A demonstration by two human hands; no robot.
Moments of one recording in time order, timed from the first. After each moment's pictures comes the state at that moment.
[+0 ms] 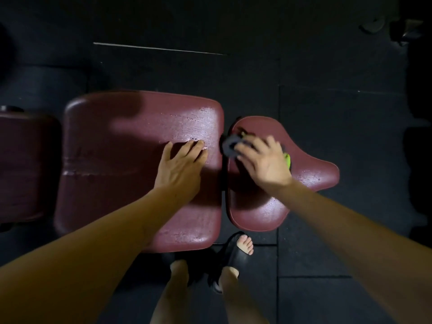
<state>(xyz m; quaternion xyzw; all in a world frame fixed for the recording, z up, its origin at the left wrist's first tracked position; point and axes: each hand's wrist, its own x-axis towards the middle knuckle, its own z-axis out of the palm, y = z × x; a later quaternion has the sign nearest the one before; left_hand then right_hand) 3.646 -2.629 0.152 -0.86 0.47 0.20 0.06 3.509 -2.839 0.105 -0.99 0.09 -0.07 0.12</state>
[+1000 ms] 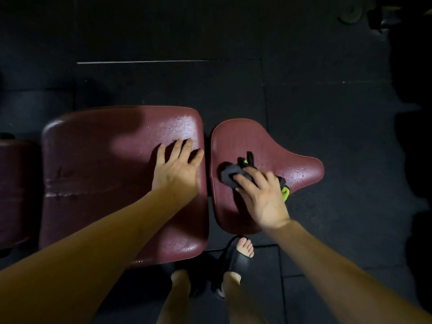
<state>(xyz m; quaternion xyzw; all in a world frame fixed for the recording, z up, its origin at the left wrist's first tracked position) 3.636 -2.664 0.145 -0.86 0.46 0.18 0.08 3.430 -2.802 0.106 -0.96 0.21 -0.09 0.16</state>
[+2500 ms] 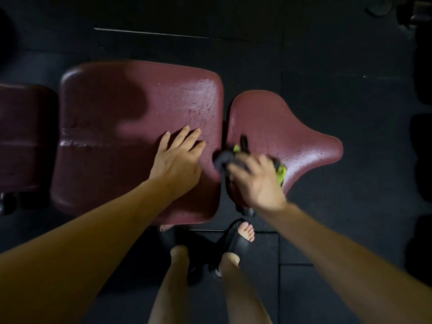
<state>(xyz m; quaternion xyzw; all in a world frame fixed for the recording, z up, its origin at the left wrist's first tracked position) 3.610 -2.591 0.139 -0.87 0.47 0.18 -0.01 3.430 -2.758 0.097 -0.98 0.07 -0.09 0.15</state>
